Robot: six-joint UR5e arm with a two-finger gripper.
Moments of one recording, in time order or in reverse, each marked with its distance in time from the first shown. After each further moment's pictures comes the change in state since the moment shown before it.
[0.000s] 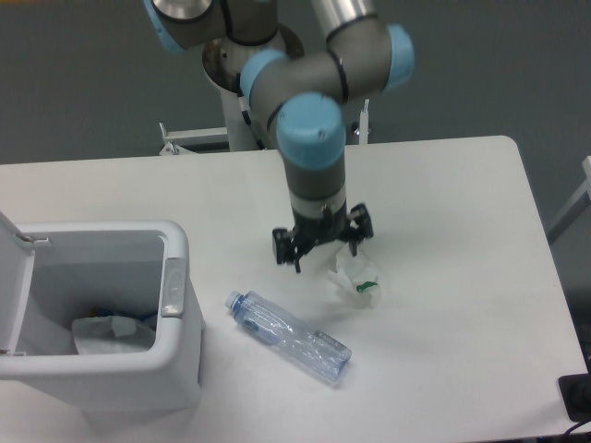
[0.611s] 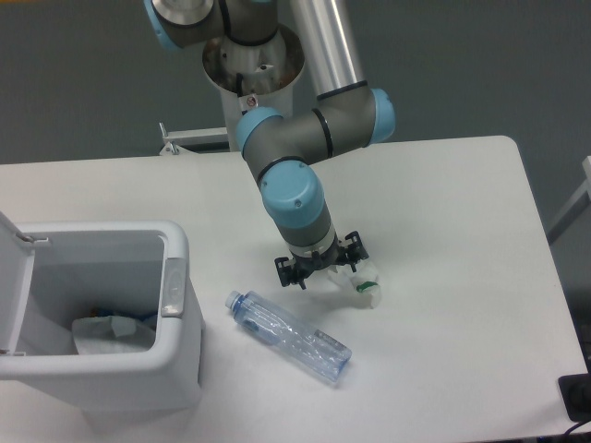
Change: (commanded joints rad) arm -0.015 -0.080 -0.052 0.066 0.153 0.012
